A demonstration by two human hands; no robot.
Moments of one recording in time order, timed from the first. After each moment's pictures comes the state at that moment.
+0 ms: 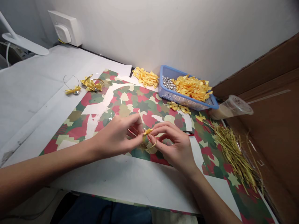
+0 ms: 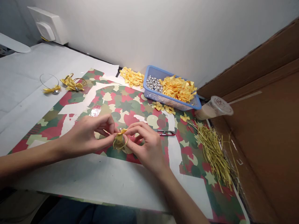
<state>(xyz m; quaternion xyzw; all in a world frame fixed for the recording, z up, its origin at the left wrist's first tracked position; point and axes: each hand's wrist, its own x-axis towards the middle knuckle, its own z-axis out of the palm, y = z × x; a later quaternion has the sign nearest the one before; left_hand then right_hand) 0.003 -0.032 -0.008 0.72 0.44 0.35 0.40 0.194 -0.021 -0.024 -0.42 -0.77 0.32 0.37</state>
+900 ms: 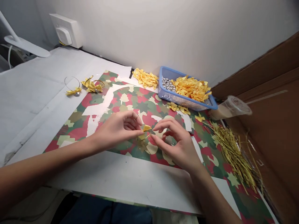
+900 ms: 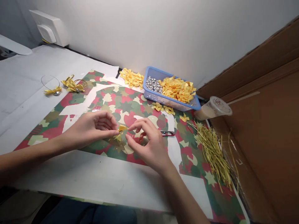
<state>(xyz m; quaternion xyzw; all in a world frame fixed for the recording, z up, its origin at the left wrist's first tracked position) -0.003 -0.021 -0.014 0.61 0.46 0.37 0.52 0.201 -0.016 -0.015 -0.42 -0.77 0.32 0.34</state>
